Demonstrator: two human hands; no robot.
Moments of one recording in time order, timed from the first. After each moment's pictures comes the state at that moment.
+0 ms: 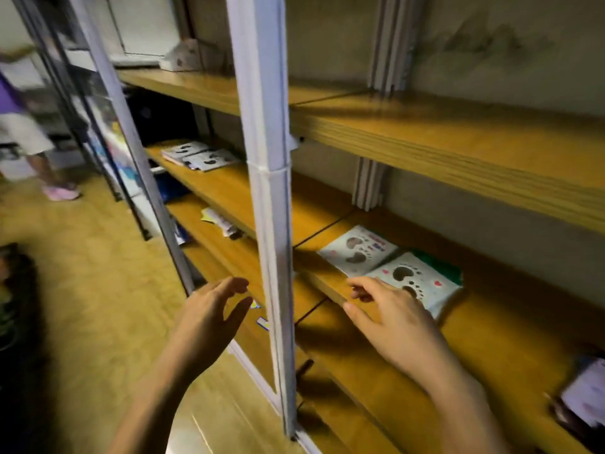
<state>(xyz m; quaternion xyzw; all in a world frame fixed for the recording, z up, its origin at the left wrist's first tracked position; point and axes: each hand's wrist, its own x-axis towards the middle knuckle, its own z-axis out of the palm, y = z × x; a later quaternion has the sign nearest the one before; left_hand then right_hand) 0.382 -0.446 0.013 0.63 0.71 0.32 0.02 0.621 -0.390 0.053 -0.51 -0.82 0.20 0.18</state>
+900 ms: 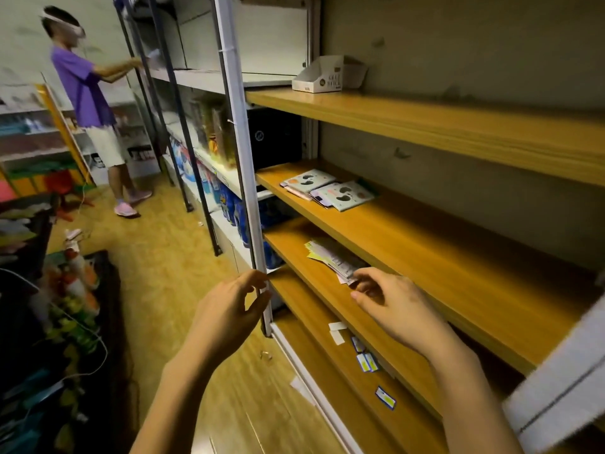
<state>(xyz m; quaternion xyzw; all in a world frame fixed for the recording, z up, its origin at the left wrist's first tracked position) -0.003 -0.377 0.030 0.59 0.75 0.29 -0.01 0.210 -0.270 0.047 -0.45 -0.84 0.24 0.16</state>
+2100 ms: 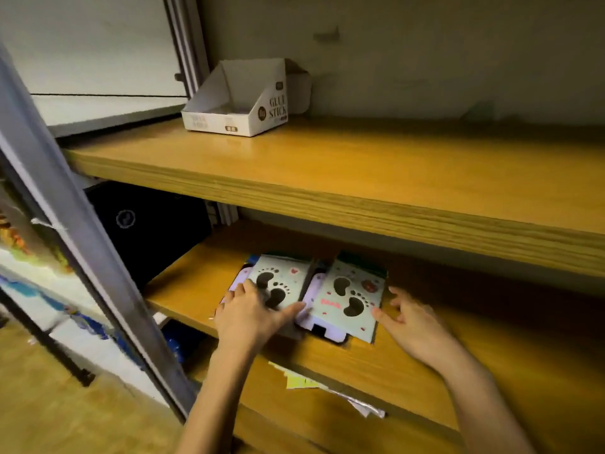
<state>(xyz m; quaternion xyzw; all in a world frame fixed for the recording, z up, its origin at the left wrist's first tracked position) -0.206 0.094 0.000 0.64 0.74 0.17 0.10 0.021 0.050 0.012 -0.75 -0.59 0.23 0.17</state>
